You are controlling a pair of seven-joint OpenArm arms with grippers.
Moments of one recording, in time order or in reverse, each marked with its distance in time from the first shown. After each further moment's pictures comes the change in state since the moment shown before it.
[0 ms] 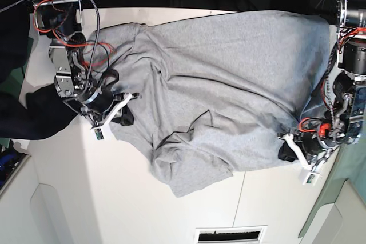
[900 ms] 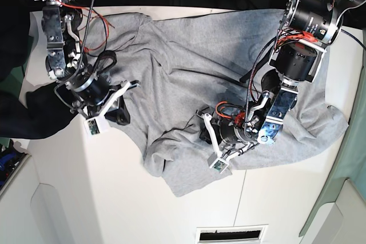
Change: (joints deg) left arm -4.4 16.3 14.8 -9.1 8.3 4.7 -5.7; right arm -11.2 0.7 0.1 26.0 1.5 -5.8 -8.2
